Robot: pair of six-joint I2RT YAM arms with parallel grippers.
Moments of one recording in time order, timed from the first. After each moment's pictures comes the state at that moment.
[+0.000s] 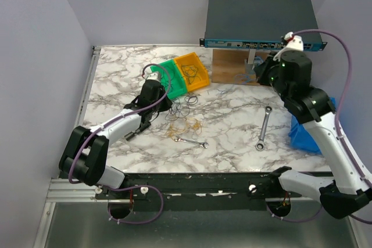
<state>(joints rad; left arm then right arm) -0.45 1.44 0.80 0.03 0.00 -0.62 0.44 1.09 1.43 -0.66 0.35 0.37</state>
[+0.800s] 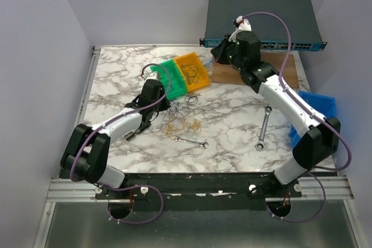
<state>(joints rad) -0.45 1.46 0.81 0.01 -0.08 -0.61 0.49 1.57 1.49 -0.19 0.07 0.42</state>
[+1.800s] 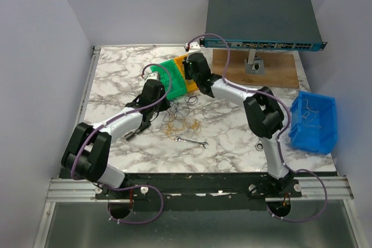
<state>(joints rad) -0.45 1.47 0.81 0.01 -0.08 -0.60 0.65 2.16 1.63 0.18 0.26 0.14</state>
